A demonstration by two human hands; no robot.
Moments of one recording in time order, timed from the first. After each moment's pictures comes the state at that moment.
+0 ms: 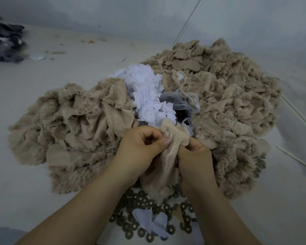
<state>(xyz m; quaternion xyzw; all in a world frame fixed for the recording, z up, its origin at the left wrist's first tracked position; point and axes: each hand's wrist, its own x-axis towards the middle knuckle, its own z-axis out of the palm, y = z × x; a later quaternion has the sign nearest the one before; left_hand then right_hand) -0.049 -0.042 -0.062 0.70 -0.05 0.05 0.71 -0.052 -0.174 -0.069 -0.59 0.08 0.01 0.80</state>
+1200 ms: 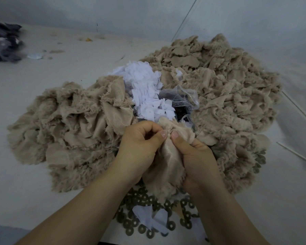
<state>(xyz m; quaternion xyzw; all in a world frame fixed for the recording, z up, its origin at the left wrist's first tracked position) -0.053 -0.051 -0.053 0.70 -0.01 0.08 0.71 -0.056 -0.179 -0.064 -0.46 0.07 0.09 0.88</state>
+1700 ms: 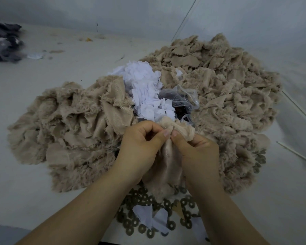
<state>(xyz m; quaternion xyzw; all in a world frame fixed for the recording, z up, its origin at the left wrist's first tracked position) -0.054 -0.052 -0.054 0.71 -0.03 0.09 0.70 -0.056 -0.179 -0.062 -0.68 0.06 -0.10 0.73</state>
